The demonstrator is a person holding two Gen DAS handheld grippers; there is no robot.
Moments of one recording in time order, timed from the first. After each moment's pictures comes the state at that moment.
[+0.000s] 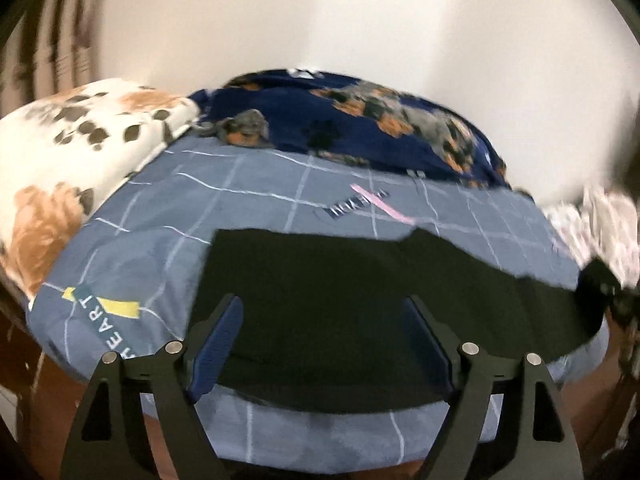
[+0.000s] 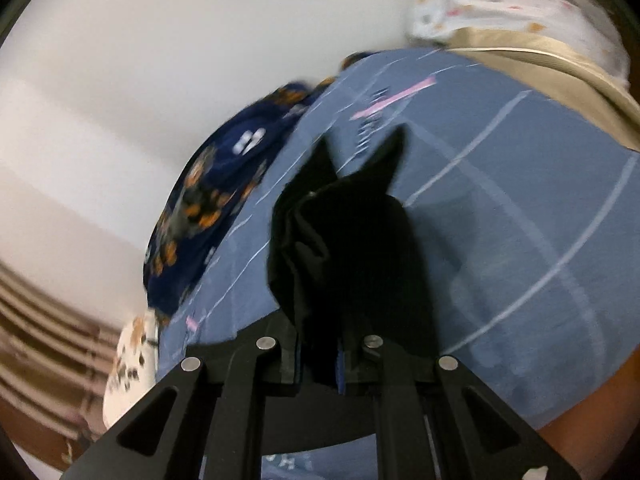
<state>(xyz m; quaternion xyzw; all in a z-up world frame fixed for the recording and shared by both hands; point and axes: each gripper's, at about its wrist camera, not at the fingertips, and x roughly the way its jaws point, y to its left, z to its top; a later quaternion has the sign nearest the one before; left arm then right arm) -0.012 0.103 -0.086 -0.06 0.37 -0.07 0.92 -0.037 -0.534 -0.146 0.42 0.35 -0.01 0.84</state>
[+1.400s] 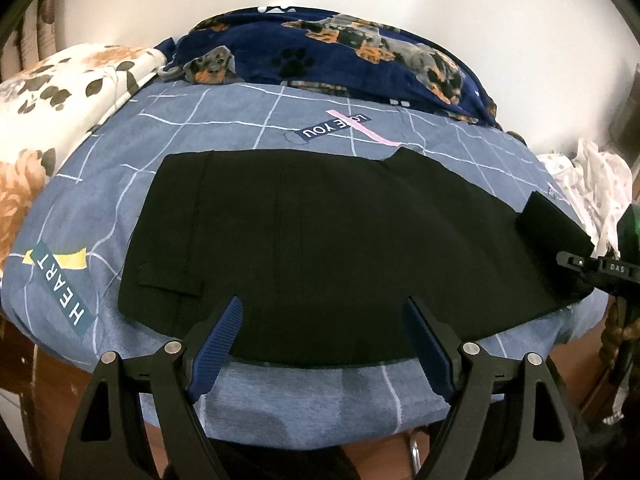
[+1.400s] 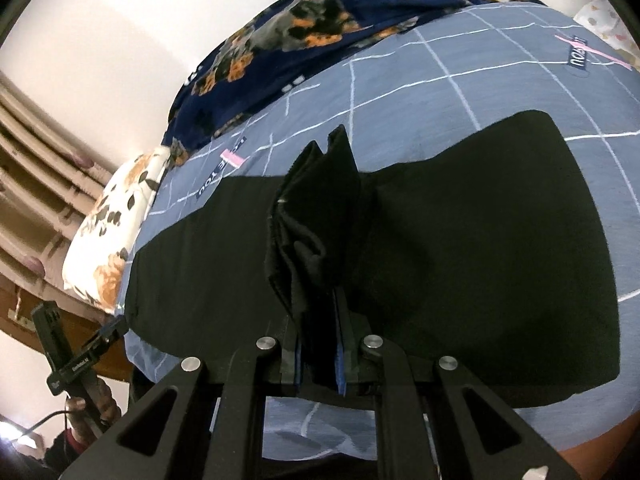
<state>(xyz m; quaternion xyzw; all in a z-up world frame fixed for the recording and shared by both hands) -0.013 0.076 -0.136 -0.04 0.45 -0.10 0.89 0.016 -0.306 -0.168 0.25 0.48 0.13 0.83</state>
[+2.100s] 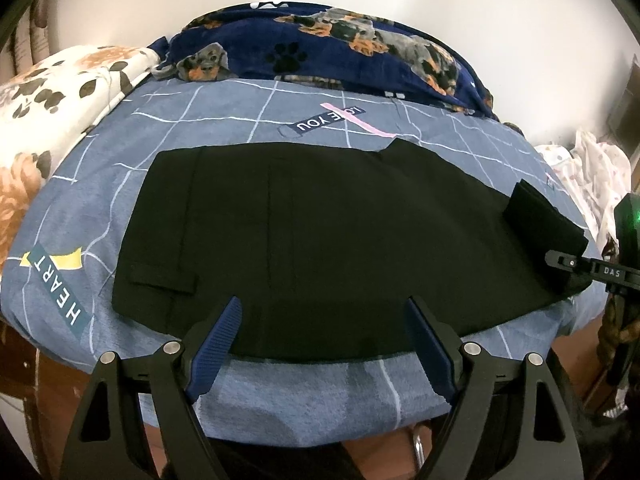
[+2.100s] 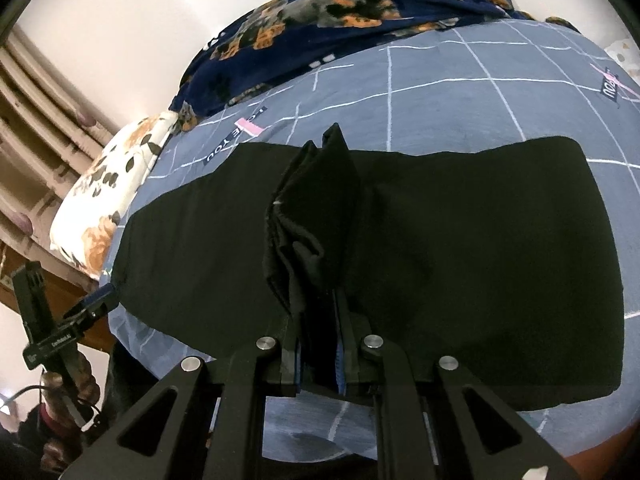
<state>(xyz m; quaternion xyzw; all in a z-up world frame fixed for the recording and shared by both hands) -0.014 0.071 -0.140 -0.04 0.46 -0.11 0.88 0.018 -0.267 -0.168 0.18 0.49 0.15 0.84</state>
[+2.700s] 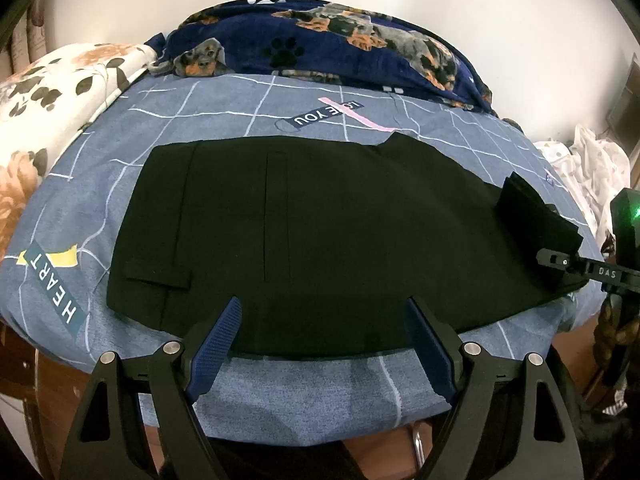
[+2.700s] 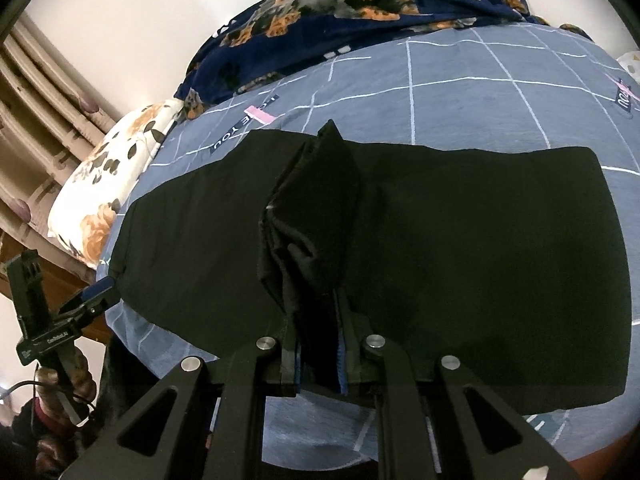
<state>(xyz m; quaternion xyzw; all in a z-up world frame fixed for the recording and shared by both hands) -0.013 0.071 -0.143 -0.03 0.46 -0.11 0.88 0.022 -0.248 -0.170 0.16 0.50 0.15 0.84</state>
